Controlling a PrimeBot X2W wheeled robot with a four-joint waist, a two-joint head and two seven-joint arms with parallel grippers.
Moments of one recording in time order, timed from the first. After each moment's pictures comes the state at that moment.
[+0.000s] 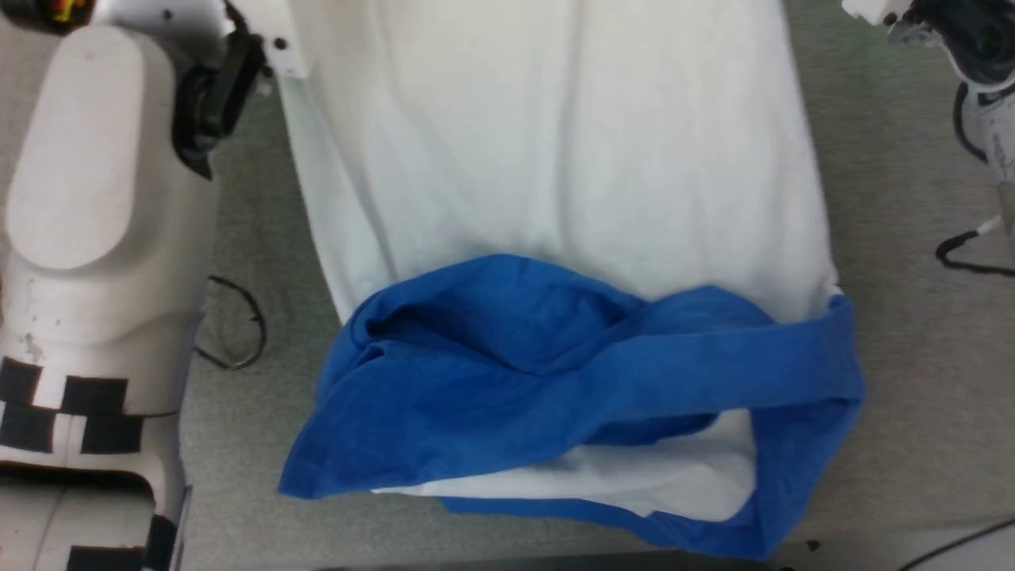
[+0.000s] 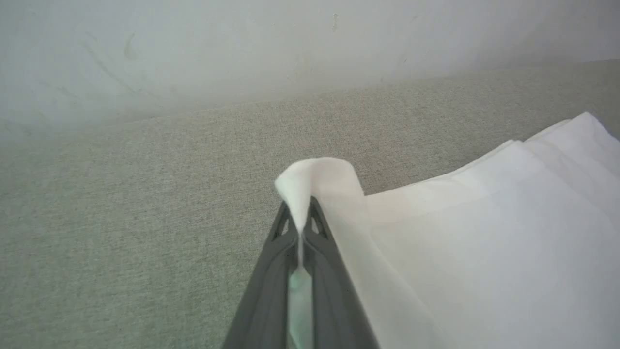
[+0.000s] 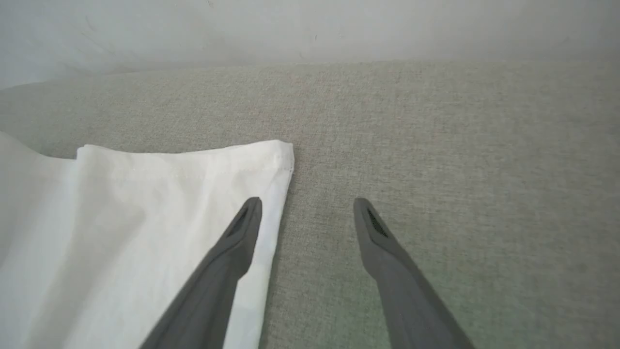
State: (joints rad) left arm -1.07 0.28 -0.26 0.42 -0.35 0.00 0.42; right arm -1.23 -0.29 0.35 0.76 0.73 0.13 0.39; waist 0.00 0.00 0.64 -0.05
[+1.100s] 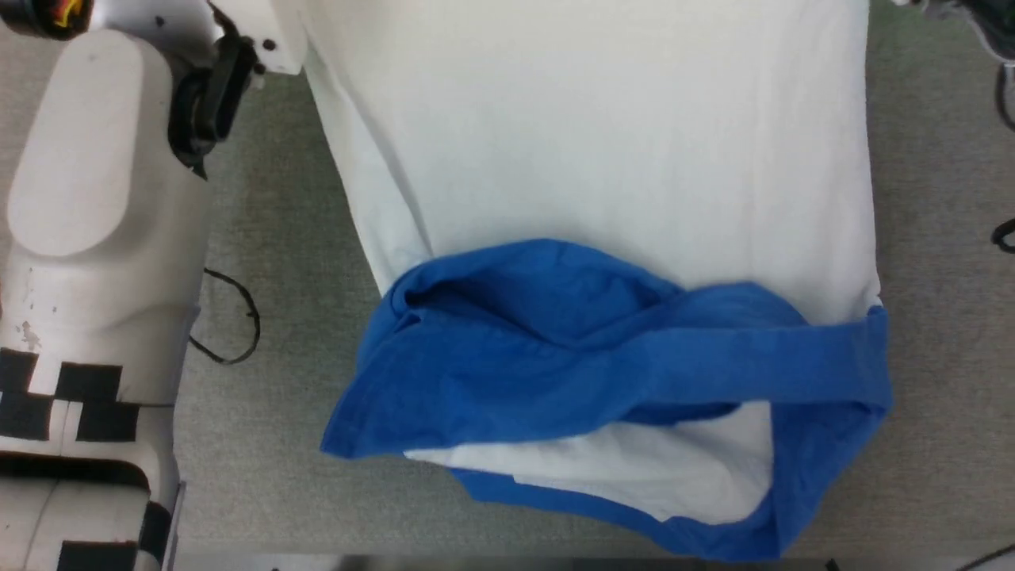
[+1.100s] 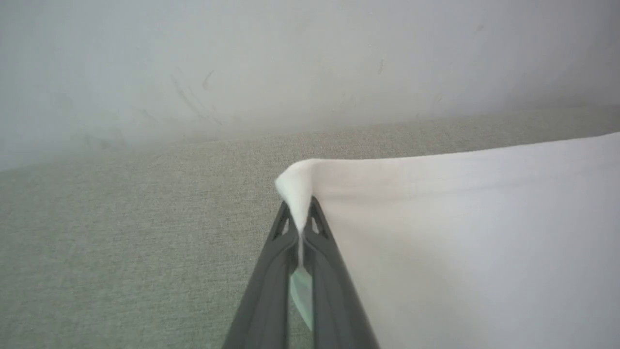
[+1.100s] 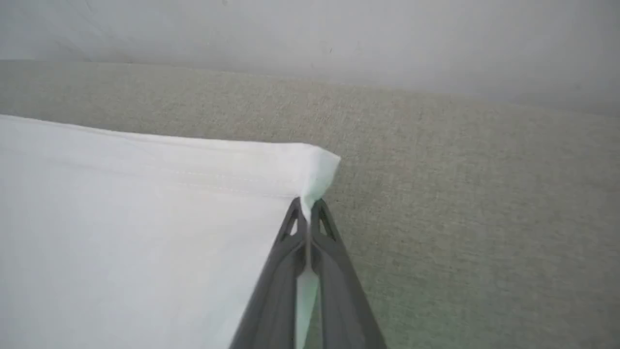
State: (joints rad) left arm -1.10 0.28 -0.26 0.53 -0.37 0.00 0.22; right arm -1.37 -0.35 0.59 0.95 0.81 0.13 0.30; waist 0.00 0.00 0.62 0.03
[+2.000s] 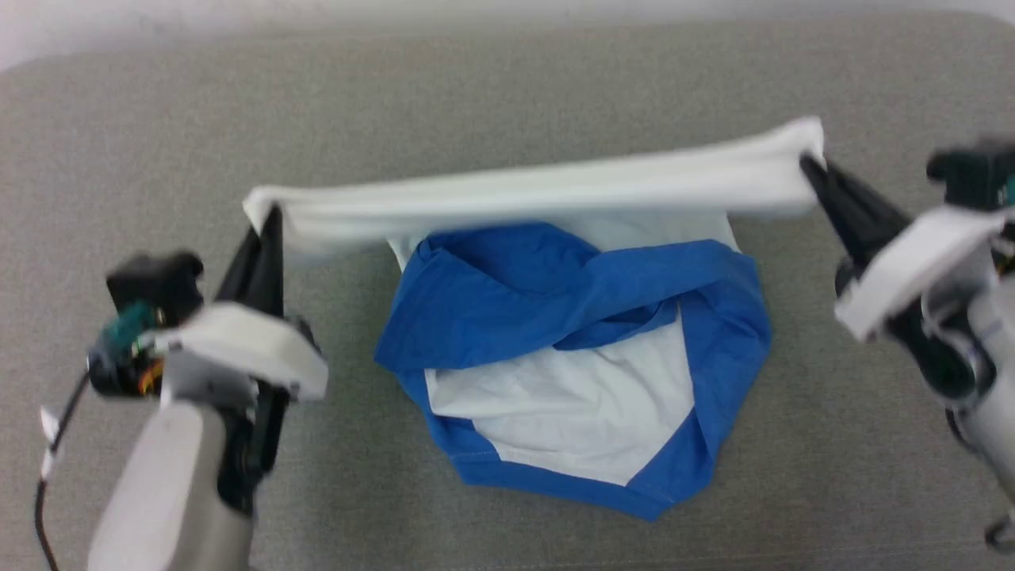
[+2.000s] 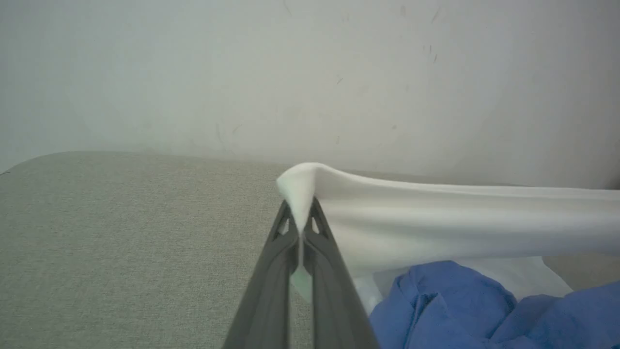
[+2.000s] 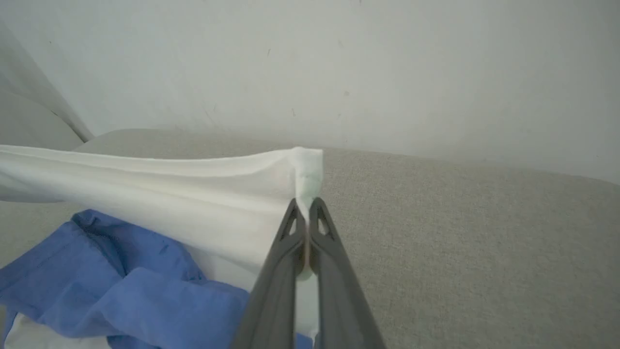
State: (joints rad) left arm -0.38 0.29 -0.17 0.15 -0.47 0.11 -0.02; right arm -0.72 -0.54 0.63 0.51 0.88 0.13 -0.12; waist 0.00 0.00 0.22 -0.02
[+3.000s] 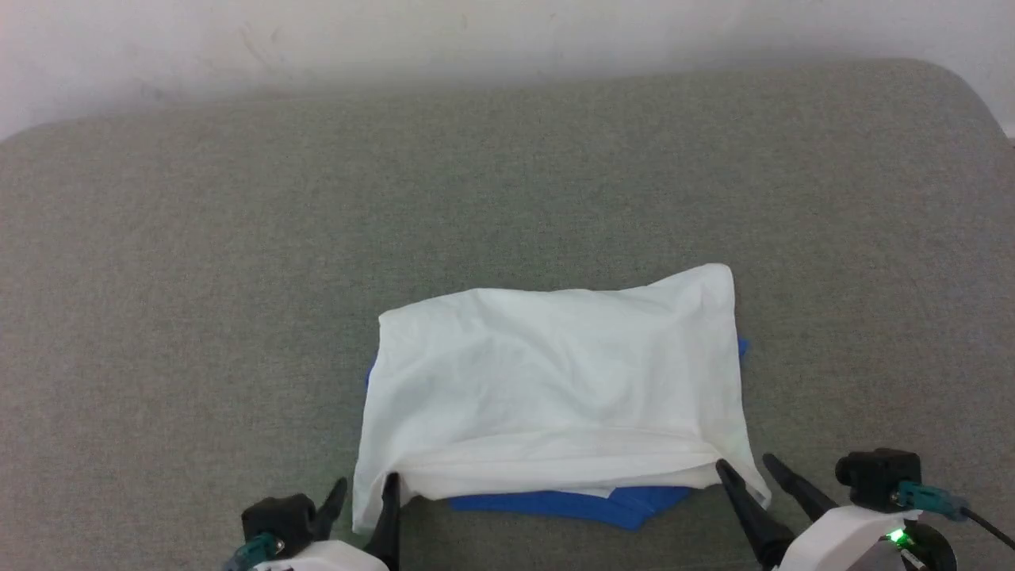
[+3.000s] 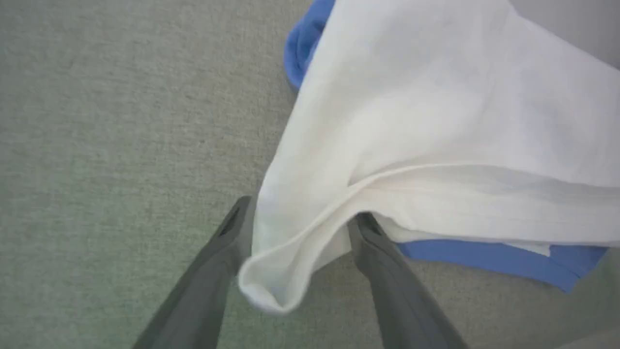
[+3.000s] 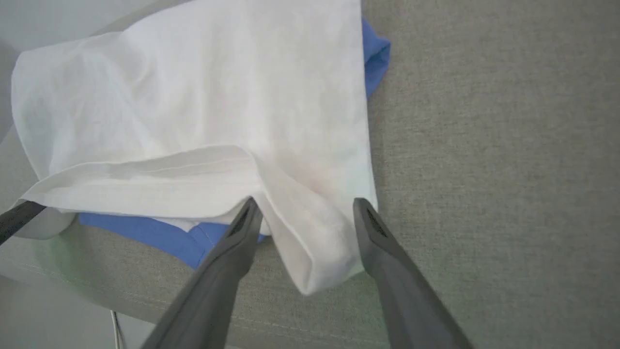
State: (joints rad) left arm 0.07 0.17 -0.30 0.21 -0.51 0.14 -0.05; right arm 0.09 -0.18 0.15 0.13 0.48 0.13 0.17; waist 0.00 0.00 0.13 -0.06
